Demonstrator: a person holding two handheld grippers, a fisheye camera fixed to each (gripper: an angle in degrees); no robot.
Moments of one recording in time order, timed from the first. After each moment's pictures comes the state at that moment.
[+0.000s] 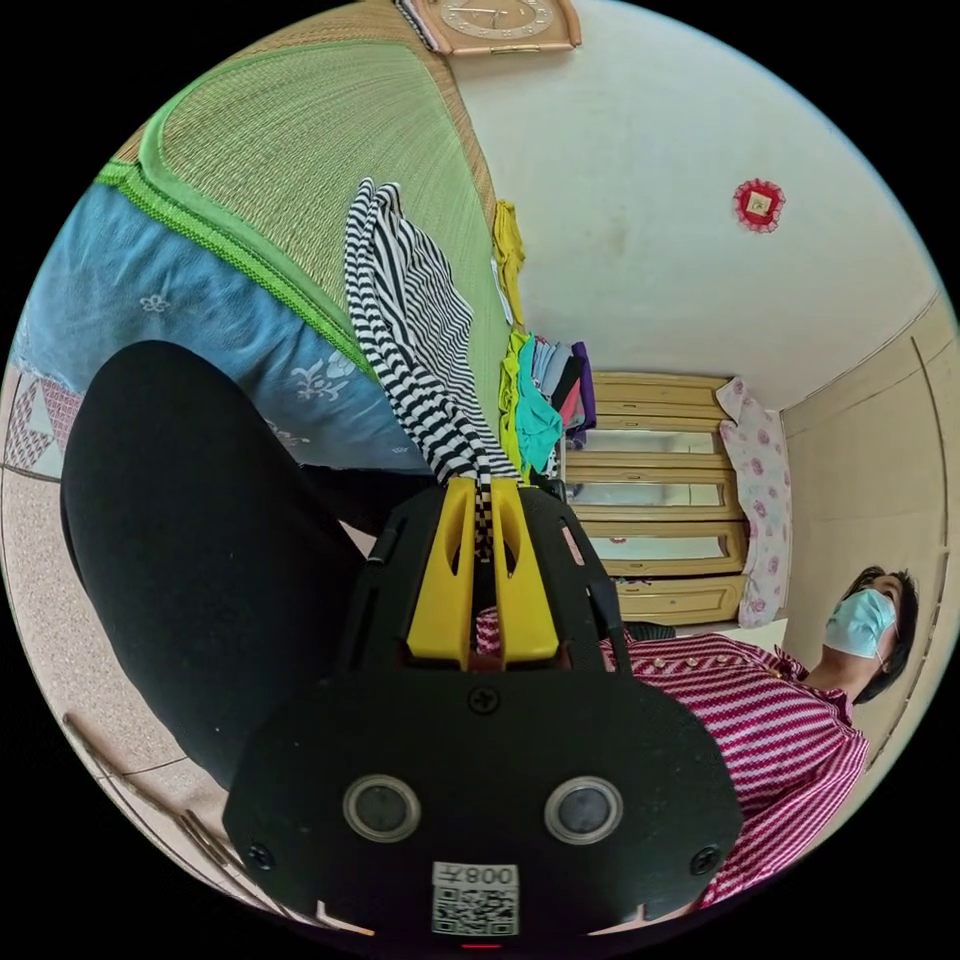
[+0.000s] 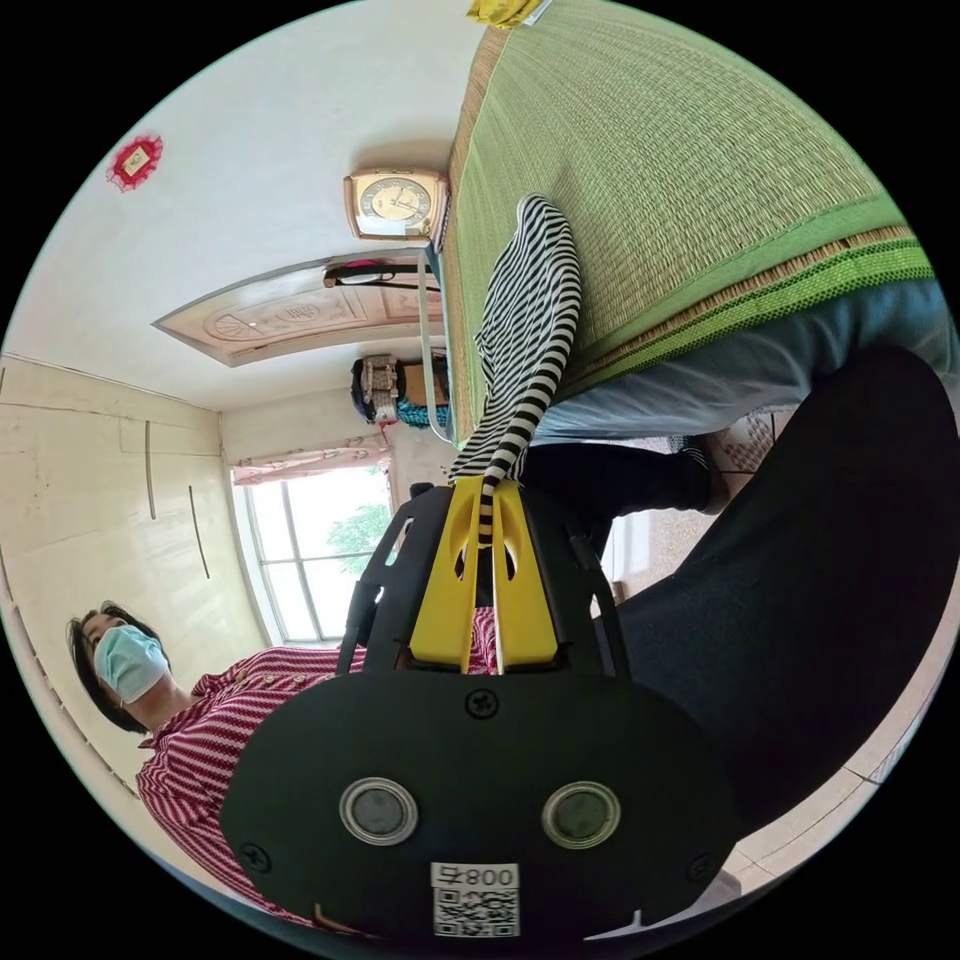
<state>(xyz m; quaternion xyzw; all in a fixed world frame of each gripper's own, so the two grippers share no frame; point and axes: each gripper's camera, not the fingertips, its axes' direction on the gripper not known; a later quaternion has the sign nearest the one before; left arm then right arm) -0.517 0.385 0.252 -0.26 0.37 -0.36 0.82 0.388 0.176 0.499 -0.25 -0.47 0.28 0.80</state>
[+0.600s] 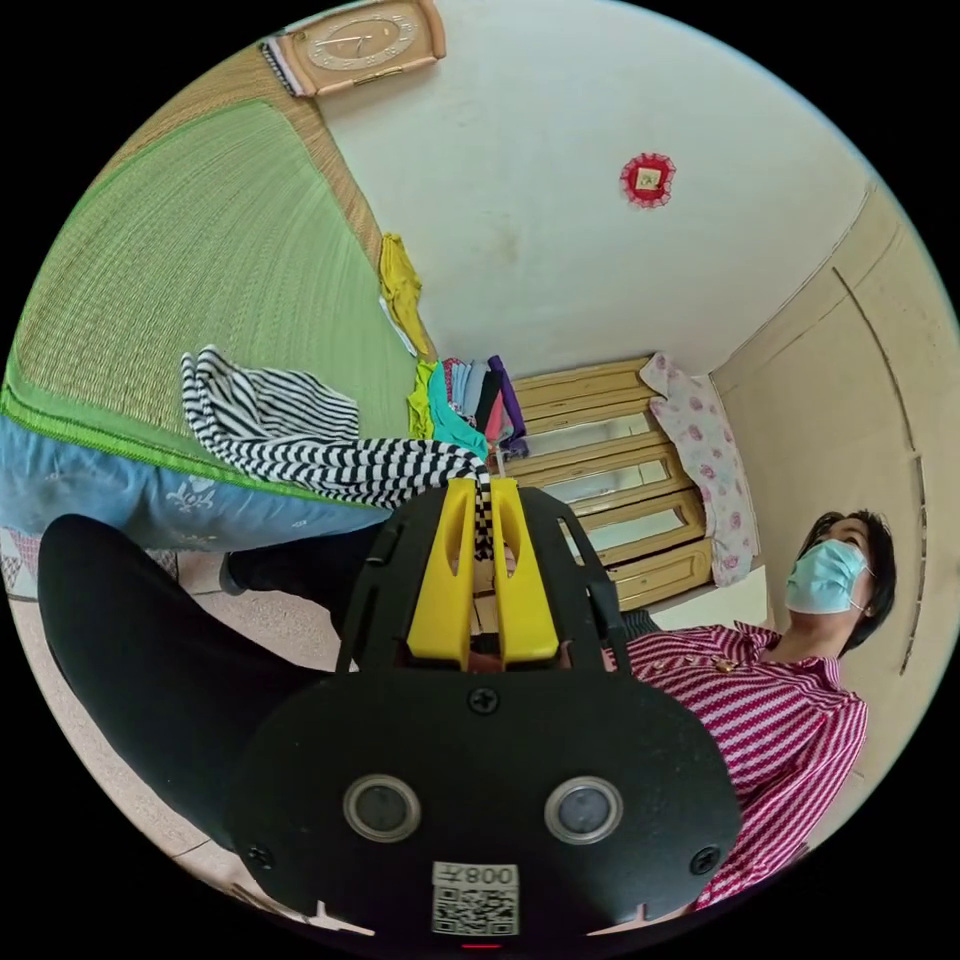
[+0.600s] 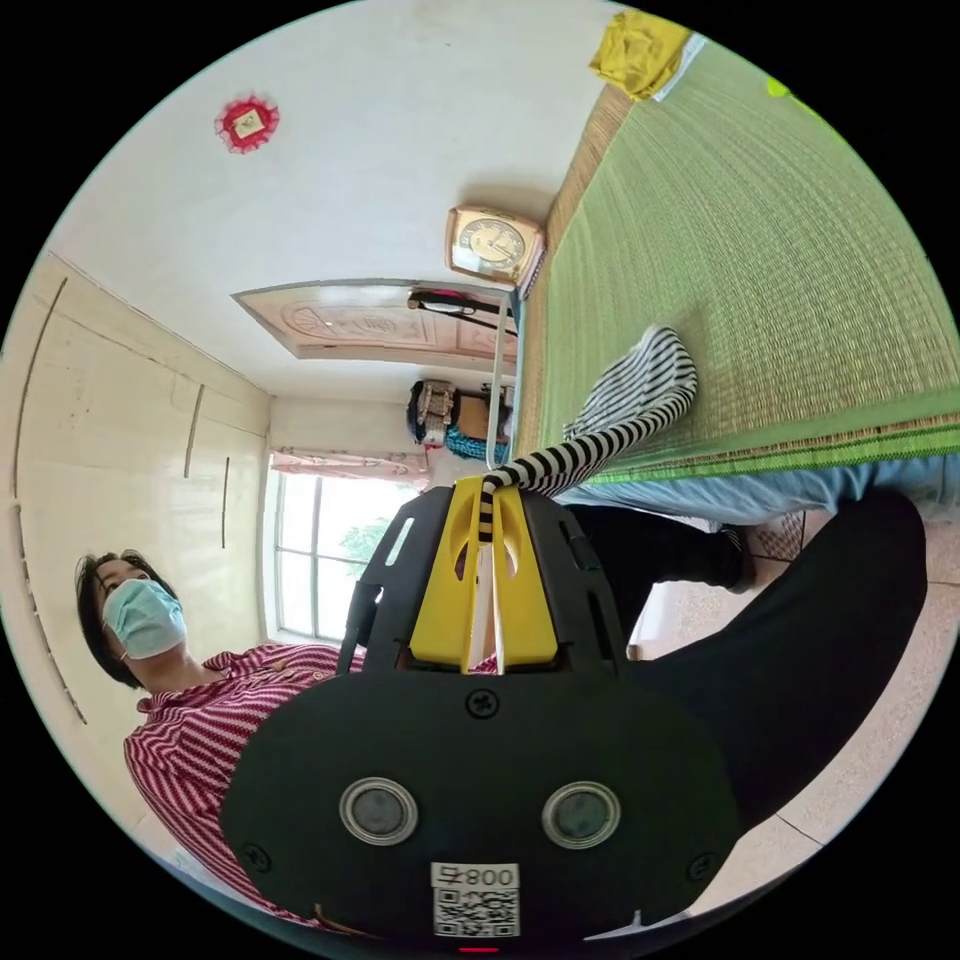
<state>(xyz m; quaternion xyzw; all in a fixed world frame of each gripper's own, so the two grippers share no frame) -0.469 0.278 0.235 -0.17 0.44 -0.29 0.83 0.405 0.139 0.406 -0.13 -0.51 0.24 0.82</state>
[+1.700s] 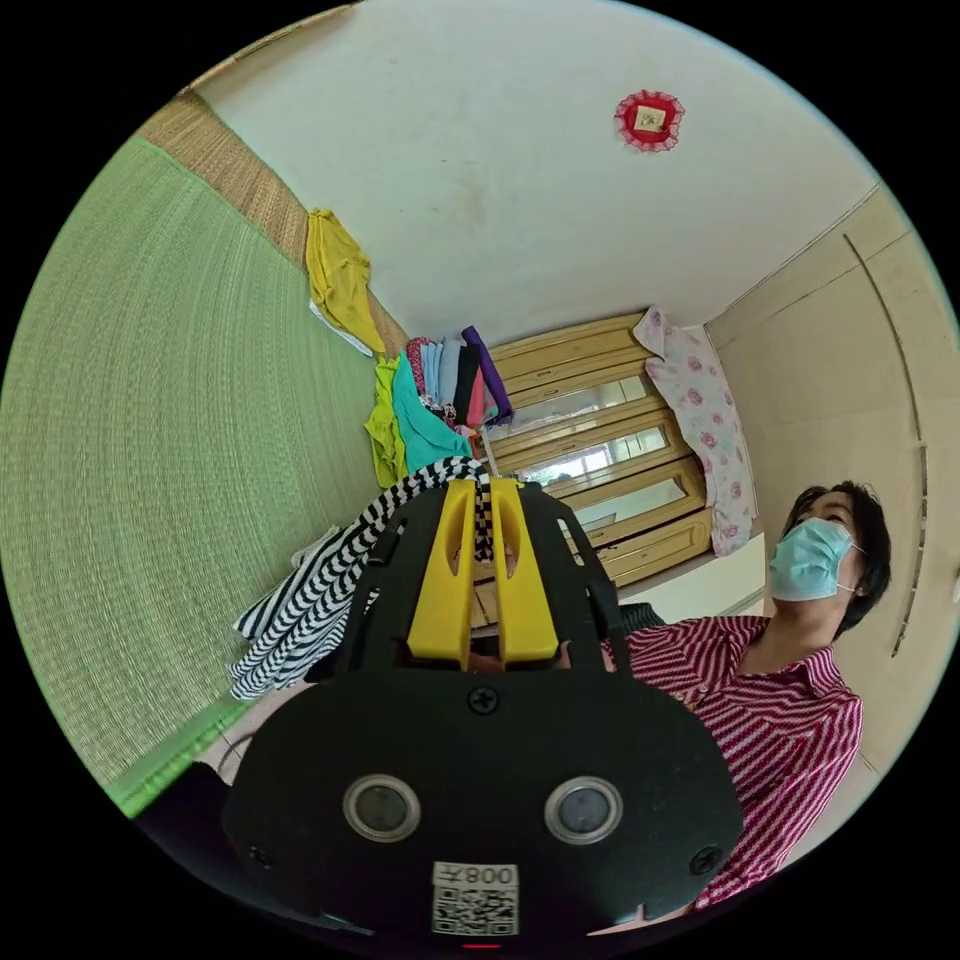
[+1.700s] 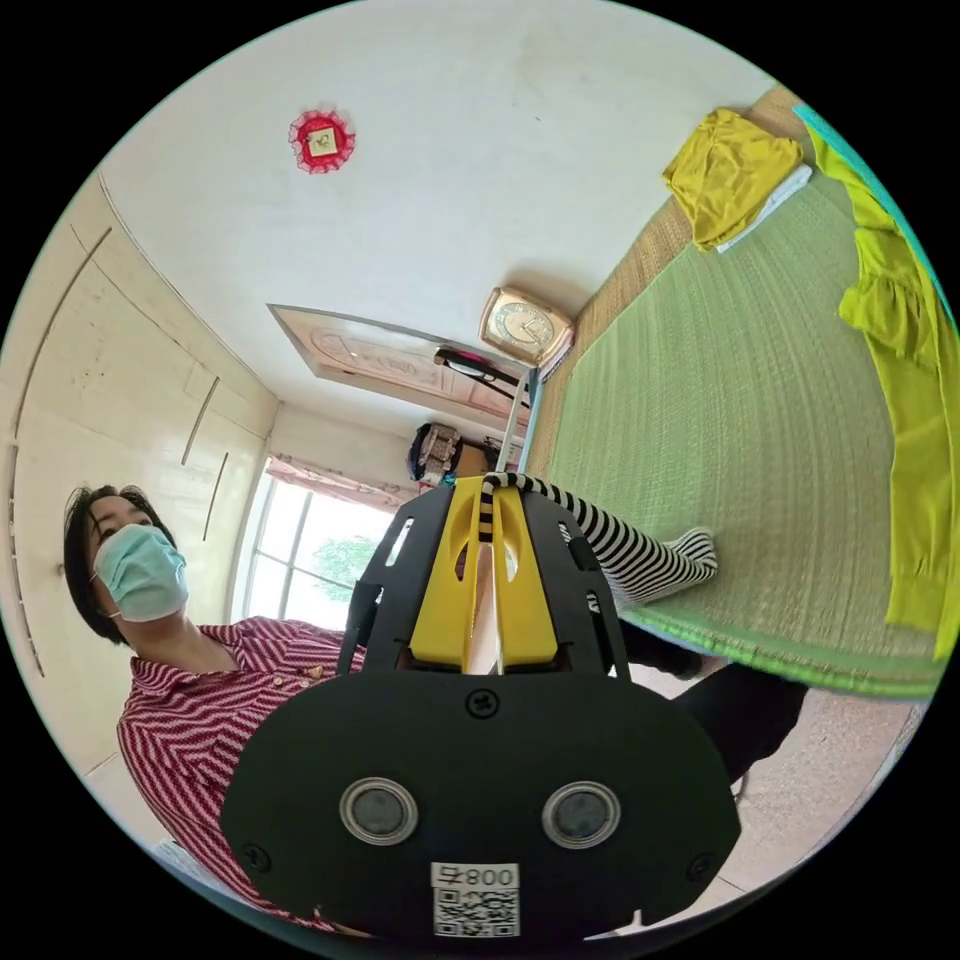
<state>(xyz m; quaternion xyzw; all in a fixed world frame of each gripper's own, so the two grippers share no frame) -0.337 0.030 0.472 -0.22 0.48 -0.21 0.82 0.508 -0.008 0.332 -0.06 -0.46 0.20 0.86</state>
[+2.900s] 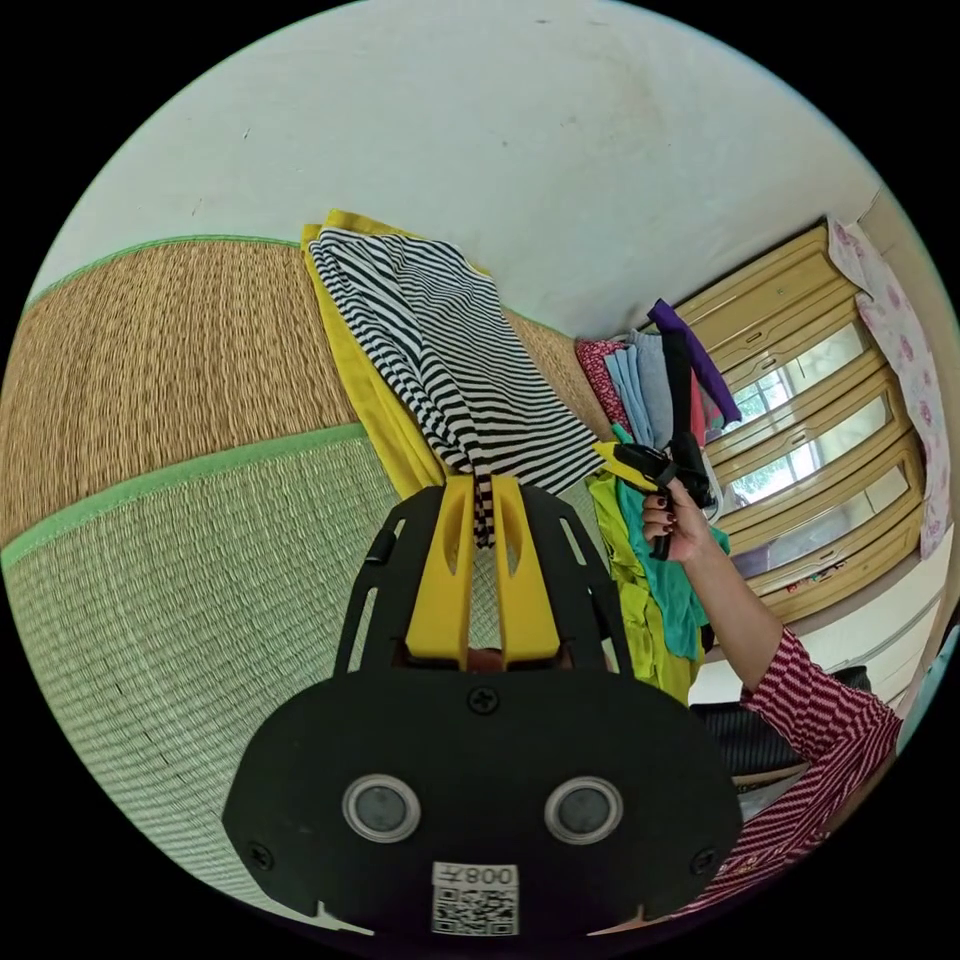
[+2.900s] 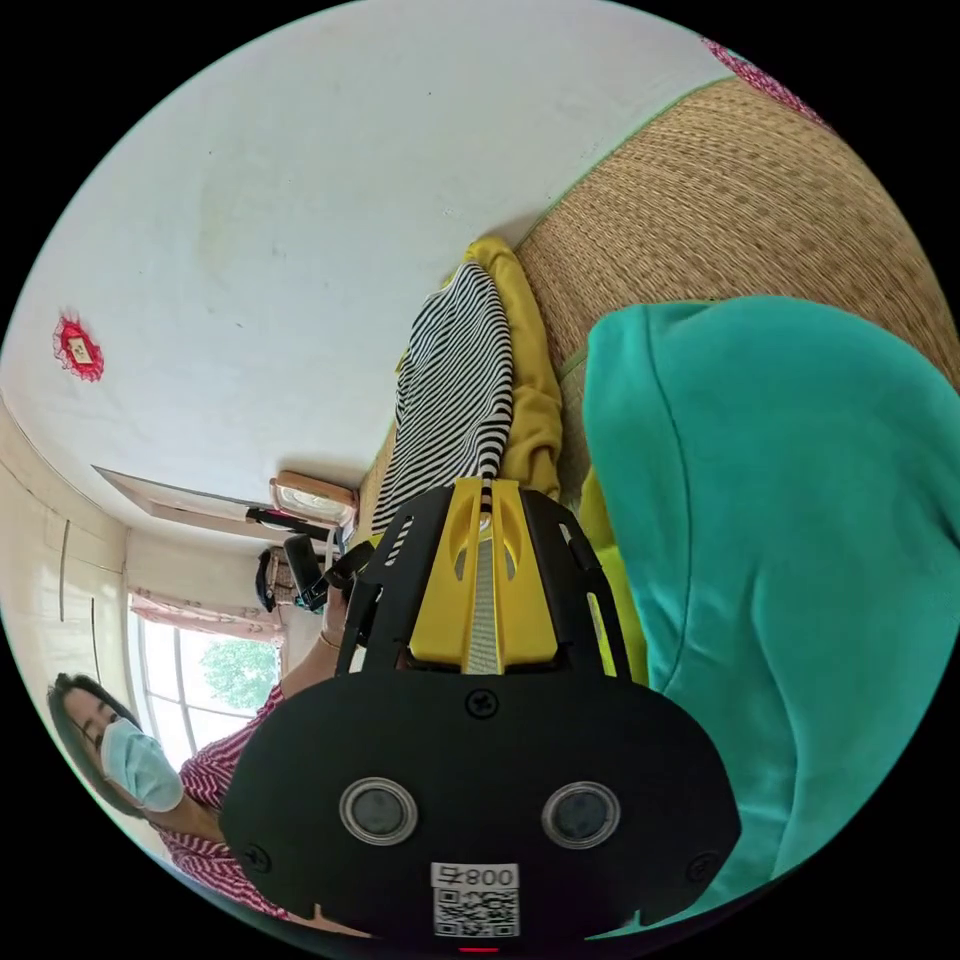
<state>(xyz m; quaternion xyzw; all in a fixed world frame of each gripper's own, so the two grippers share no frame) -0.128 -0.173 0.972 -0.29 0.27 -0.03 0.92 0.815 -0.260 0.502 -0.07 -0.24 0.31 0.92</state>
